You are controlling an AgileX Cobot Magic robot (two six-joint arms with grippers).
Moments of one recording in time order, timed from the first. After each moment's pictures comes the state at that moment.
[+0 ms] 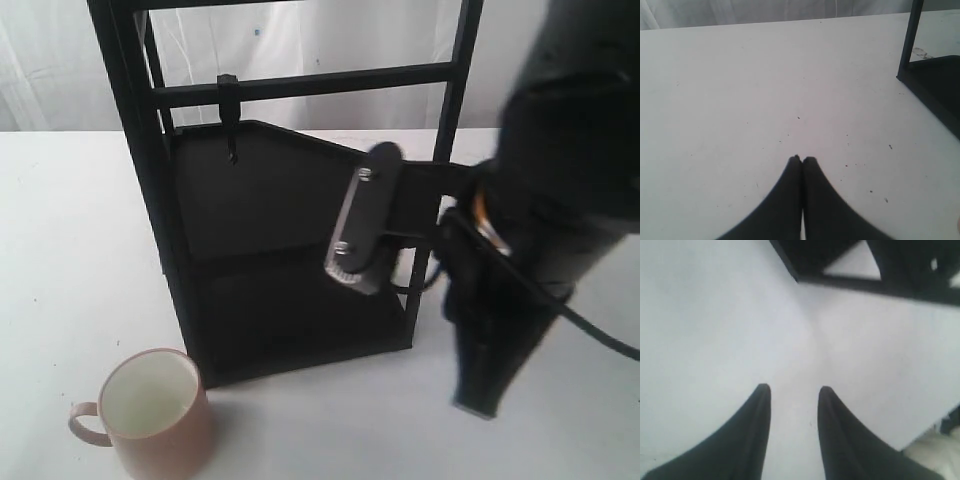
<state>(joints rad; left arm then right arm) 0.15 0.00 0.02 -0.11 0.34 0.15 0.93 1.33 -1.09 -0.41 1.22 -0.11</state>
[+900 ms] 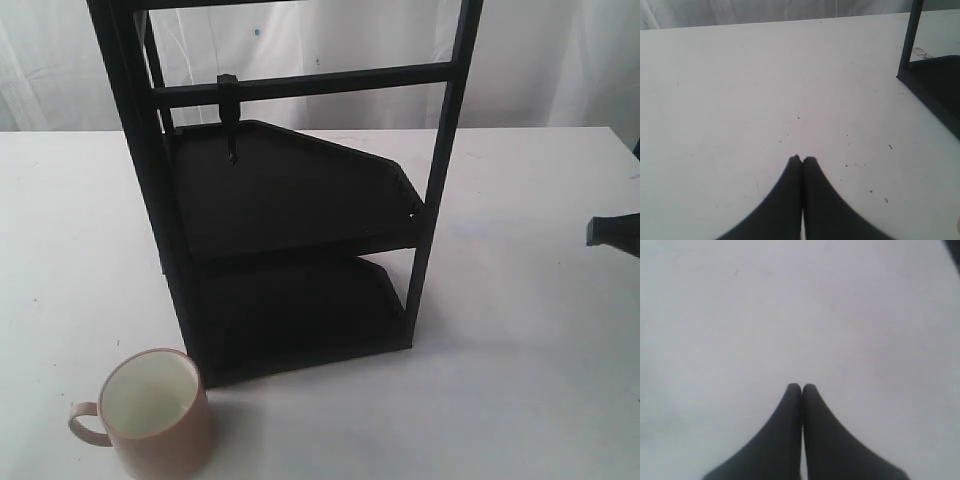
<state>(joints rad) 0.15 0.00 0.02 -0.11 0.34 0.15 -0.01 1.43 -0.84 -0.29 0.60 0.42</state>
